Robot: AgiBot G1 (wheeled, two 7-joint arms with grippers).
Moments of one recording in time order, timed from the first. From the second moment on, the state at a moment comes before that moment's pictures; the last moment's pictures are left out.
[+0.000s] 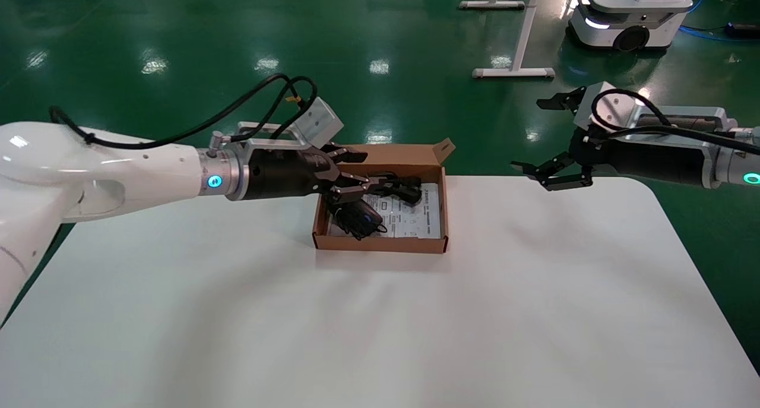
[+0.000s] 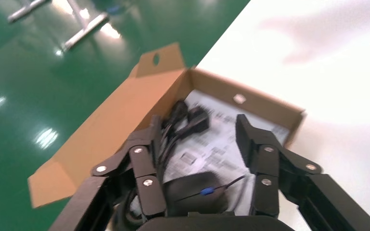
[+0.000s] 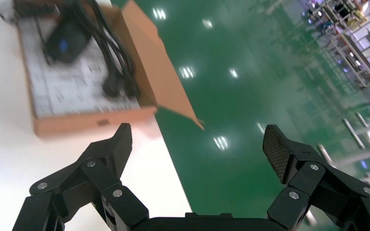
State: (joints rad) left arm -1.60 1.20 0.73 -0.44 1.31 1.03 -0.09; right arm 1.67 -0.94 -0.61 0.27 -1.22 -1.23 -0.57
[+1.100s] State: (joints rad) left arm -1.24 0.80 0.42 -1.02 0.91 1.35 -0.16; right arm 1.26 -0.72 -0.38 0.96 -0.88 -1.41 -0.05
